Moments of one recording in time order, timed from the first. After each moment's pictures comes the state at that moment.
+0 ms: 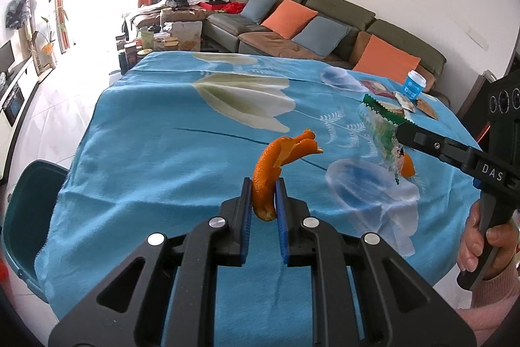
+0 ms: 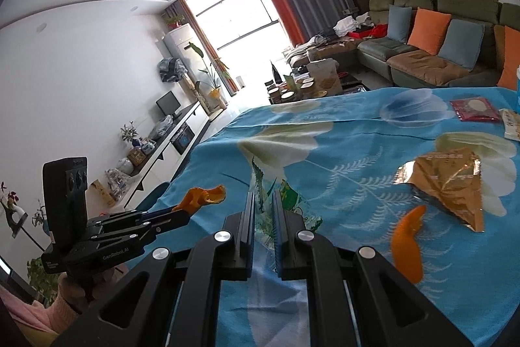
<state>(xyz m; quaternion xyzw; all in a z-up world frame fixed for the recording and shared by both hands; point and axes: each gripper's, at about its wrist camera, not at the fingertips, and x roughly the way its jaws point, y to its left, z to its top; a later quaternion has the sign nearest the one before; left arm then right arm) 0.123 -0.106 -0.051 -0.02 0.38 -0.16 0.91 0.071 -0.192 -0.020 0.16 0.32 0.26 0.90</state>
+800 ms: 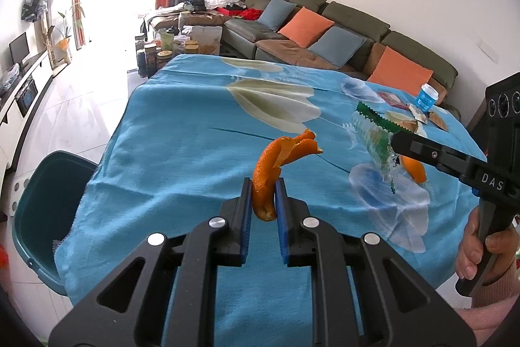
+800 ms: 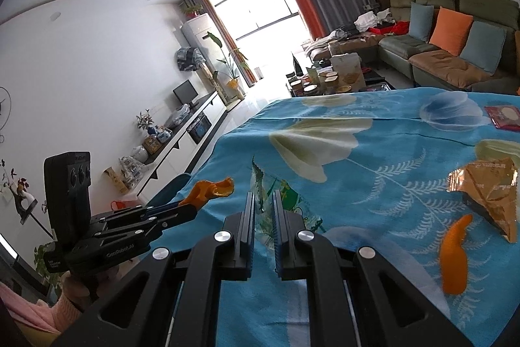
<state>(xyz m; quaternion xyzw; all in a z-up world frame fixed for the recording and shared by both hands) 0.112 -0.077 -0.046 -0.04 0.37 -0.13 0.92 0.078 -0.155 -0.016 0.14 0.32 0.30 0.89</state>
